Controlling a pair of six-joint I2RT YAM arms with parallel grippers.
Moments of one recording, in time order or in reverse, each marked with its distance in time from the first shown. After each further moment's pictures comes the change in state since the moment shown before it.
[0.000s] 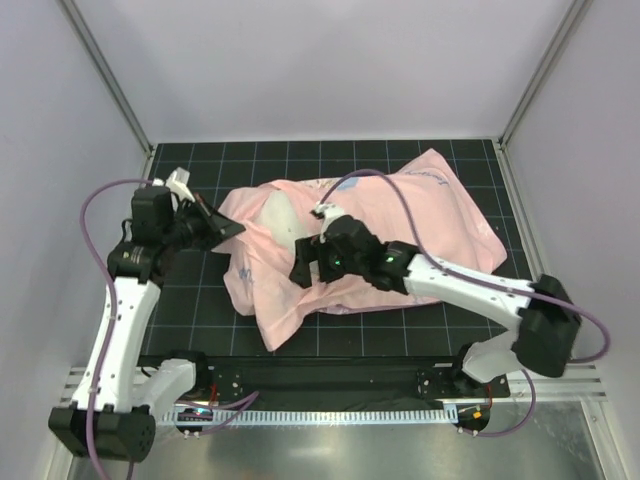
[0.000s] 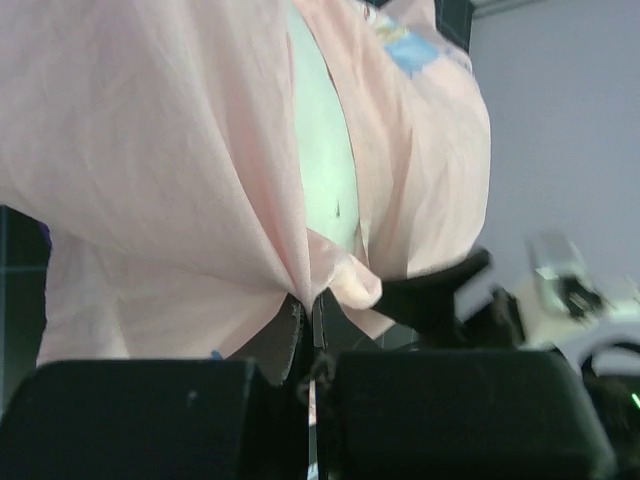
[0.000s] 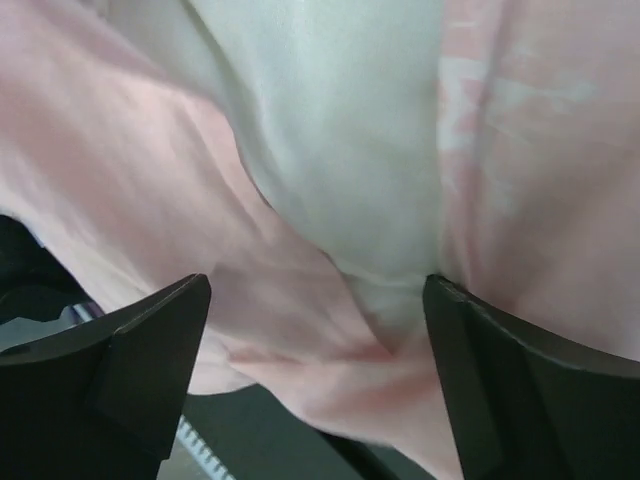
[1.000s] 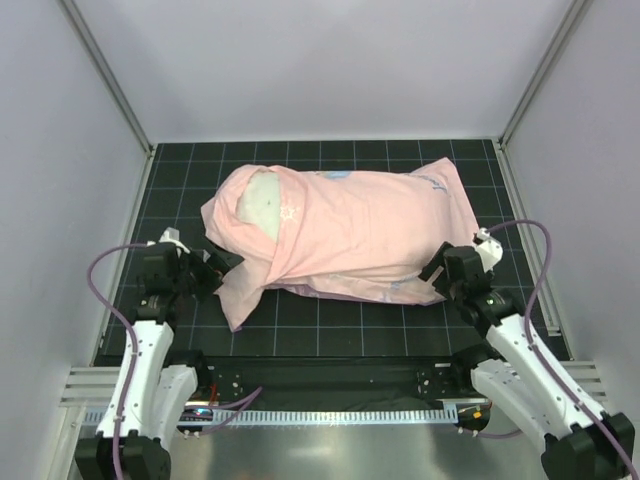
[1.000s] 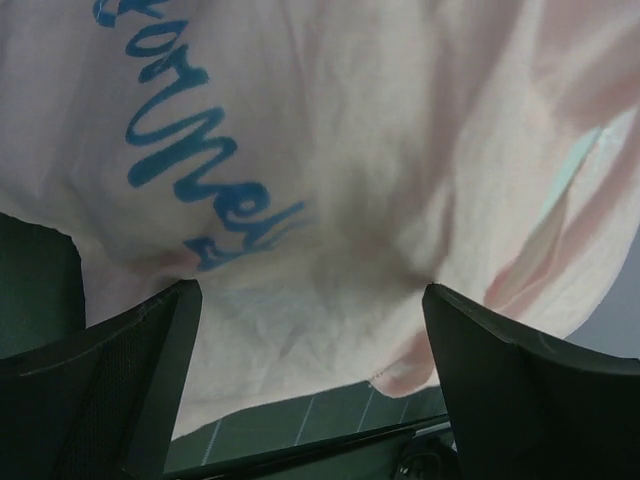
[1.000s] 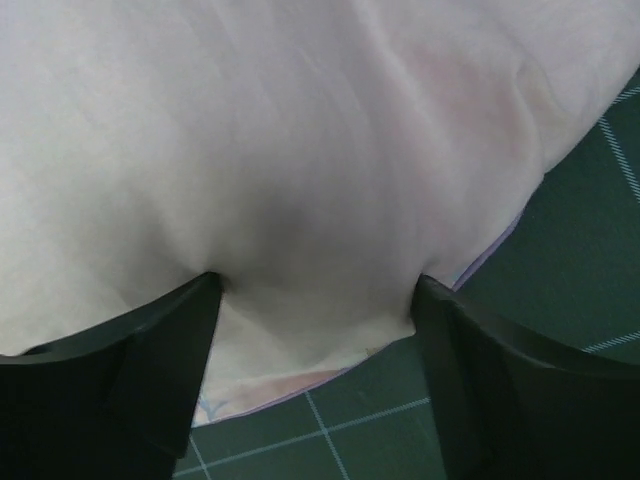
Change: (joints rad) left arm 0.137 -0.232 -0.491 0.157 -0.134 -0.080; right arm -0.629 -0.785 -0.558 -0.364 0.431 0.245
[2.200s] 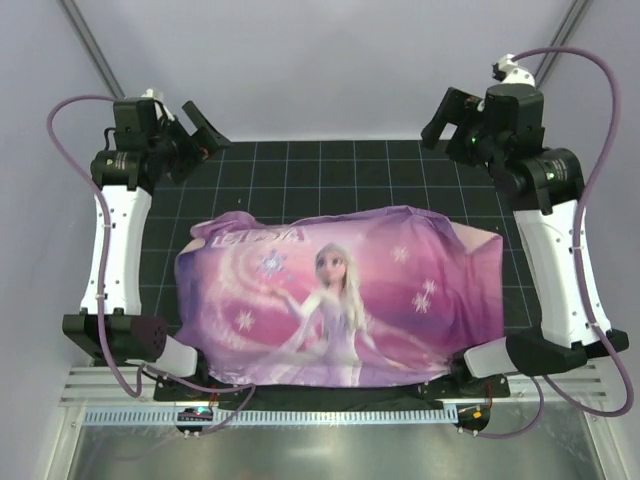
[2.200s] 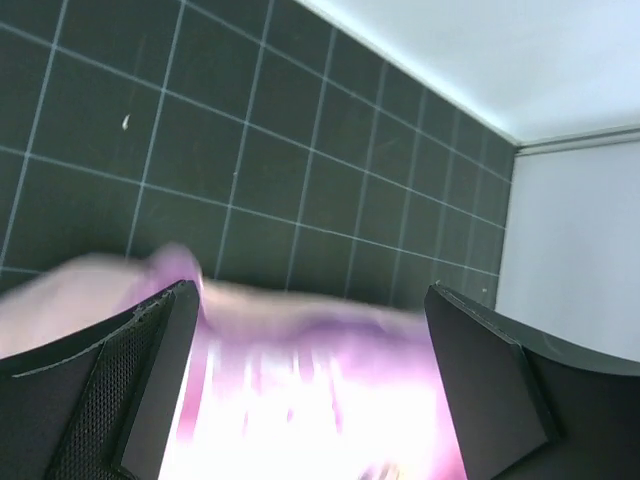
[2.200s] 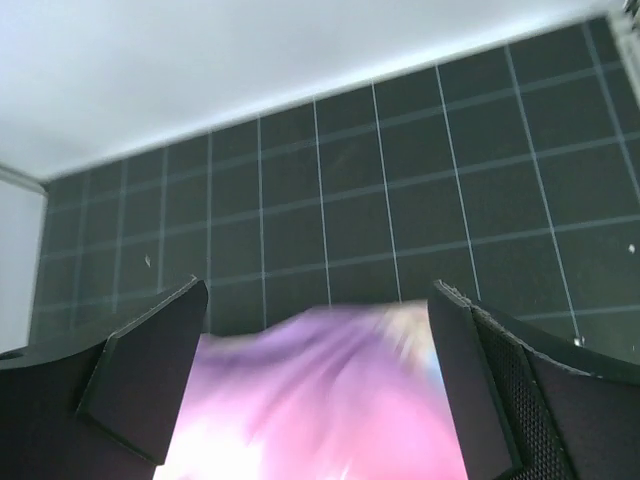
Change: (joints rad) left arm -0.058 0.764 1.273 -0.367 -0.069 0.179; right arm -0.020 0.691 1.548 -0.449 -0.118 -0.336
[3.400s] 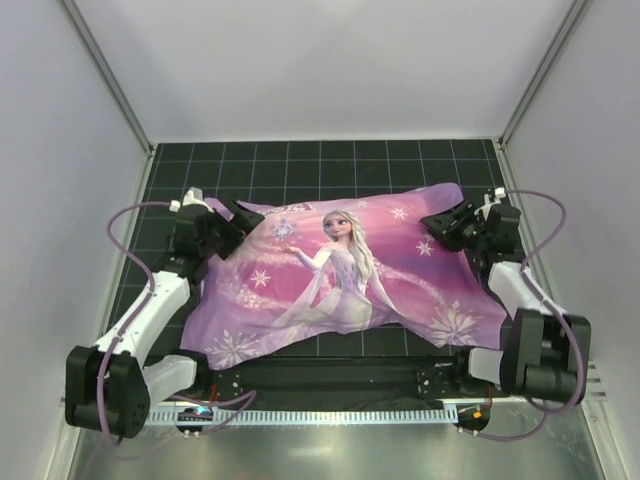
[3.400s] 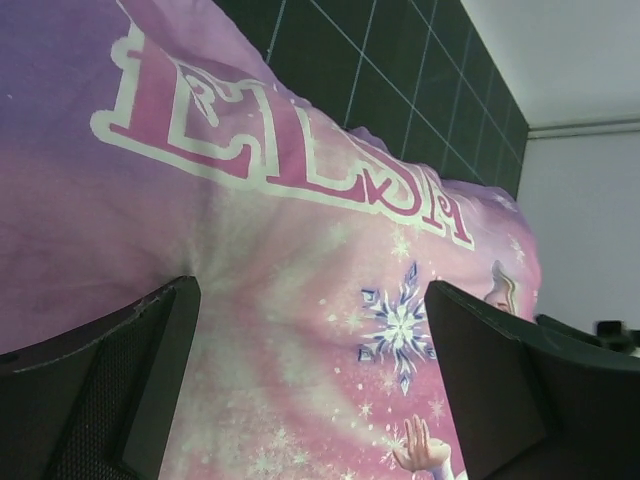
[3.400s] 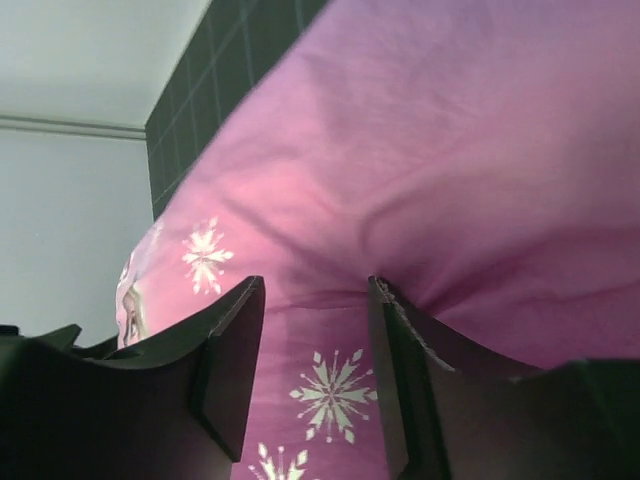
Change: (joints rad) left arm -0.175 -0.341 -1.174 0.881 -0.114 -0.319; right arm -0.483 -0.084 -1.462 1.226 -0.807 0.359
